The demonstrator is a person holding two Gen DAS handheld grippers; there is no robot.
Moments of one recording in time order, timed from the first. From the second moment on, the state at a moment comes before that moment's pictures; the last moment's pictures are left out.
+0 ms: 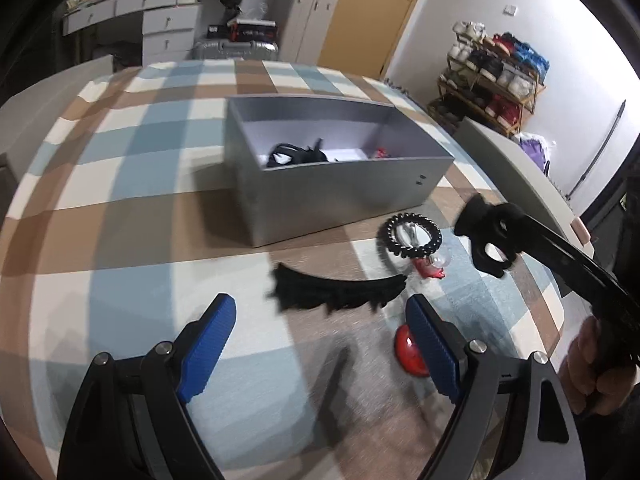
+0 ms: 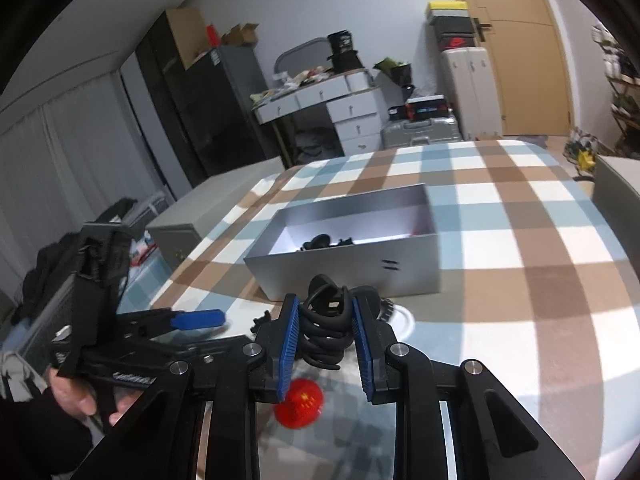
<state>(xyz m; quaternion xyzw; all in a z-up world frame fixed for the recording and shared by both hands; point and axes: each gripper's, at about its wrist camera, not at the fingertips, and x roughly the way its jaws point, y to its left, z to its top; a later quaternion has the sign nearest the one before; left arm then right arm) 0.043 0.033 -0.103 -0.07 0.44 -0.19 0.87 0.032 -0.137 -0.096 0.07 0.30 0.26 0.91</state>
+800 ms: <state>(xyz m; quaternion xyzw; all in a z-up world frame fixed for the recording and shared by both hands) 0.065 -0.012 -0.117 0.03 0.46 -0.15 0.87 0.021 -0.170 -0.105 0.10 0.29 0.26 0.91</state>
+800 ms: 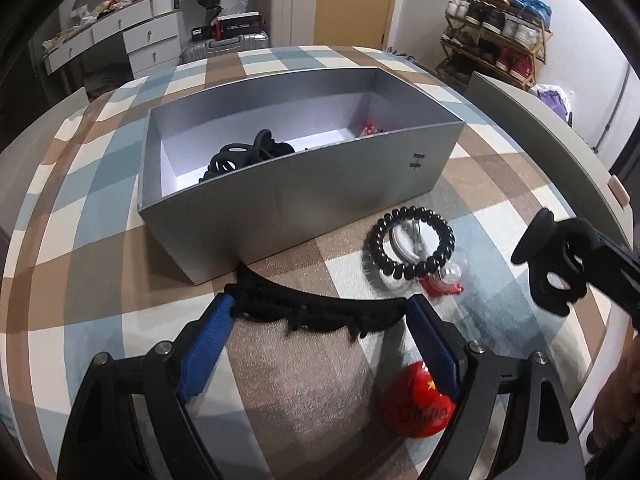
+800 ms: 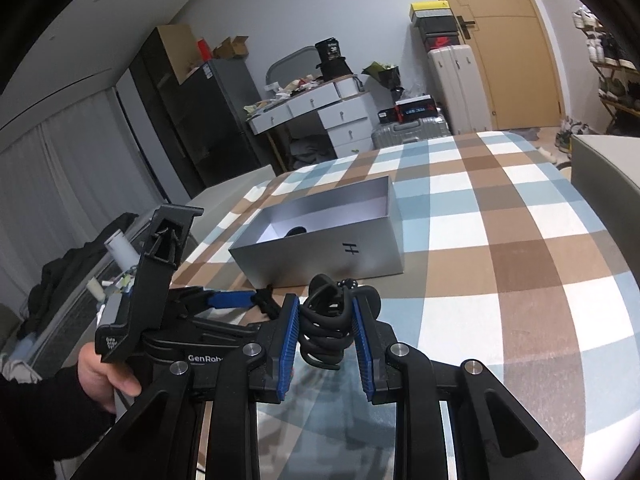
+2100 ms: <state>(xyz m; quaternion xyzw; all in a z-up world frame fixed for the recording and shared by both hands) 0.063 0.004 -0.112 0.00 0.50 -0.08 0.86 0.011 -0.170 -0.106 0.10 0.30 0.27 0.91</state>
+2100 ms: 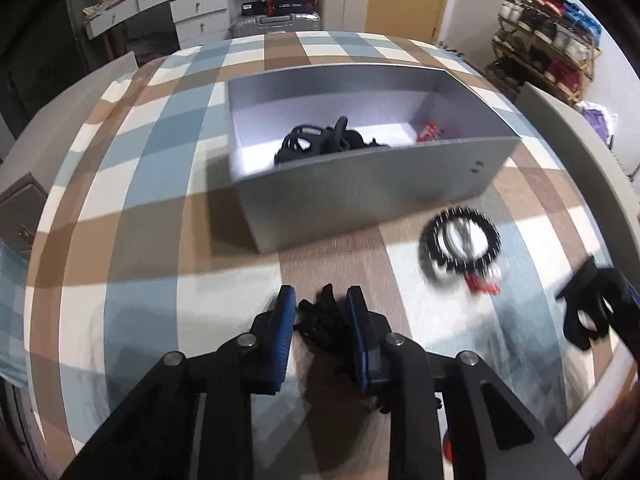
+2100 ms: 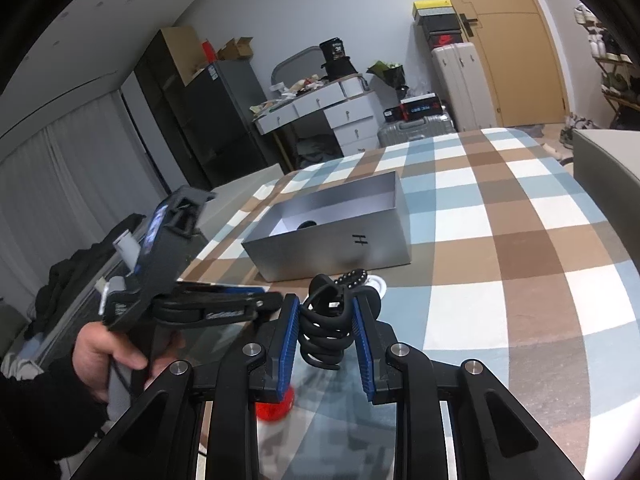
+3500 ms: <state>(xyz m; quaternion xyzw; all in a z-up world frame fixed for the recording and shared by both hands) 0.098 0.022 0.009 0.01 0.34 -0.15 0.93 0.080 -0.131 -0.039 0.09 0.25 0.30 0.92</state>
